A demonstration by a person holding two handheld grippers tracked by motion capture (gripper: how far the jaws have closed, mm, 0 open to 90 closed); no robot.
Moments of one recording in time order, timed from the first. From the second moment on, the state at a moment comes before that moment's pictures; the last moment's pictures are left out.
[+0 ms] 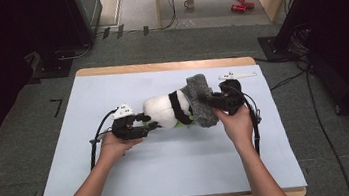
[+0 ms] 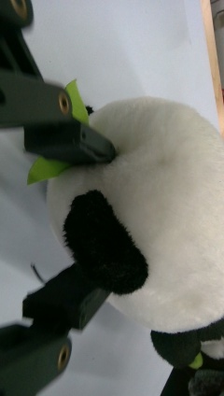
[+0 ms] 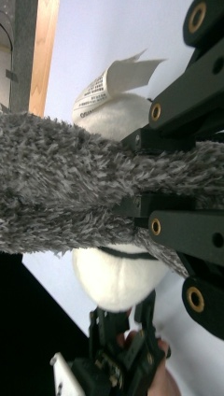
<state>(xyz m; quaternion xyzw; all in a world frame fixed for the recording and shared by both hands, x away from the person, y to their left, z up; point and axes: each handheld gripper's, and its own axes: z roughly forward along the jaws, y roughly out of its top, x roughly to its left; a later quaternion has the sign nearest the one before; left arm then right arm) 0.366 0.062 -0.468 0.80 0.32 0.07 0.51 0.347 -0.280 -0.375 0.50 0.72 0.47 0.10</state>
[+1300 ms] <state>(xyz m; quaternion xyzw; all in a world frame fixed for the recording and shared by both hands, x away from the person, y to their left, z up) 0.343 0.053 -0.449 0.81 0.35 0.00 0.48 0.342 -0.243 -0.387 0.46 0.76 0.45 0.08</state>
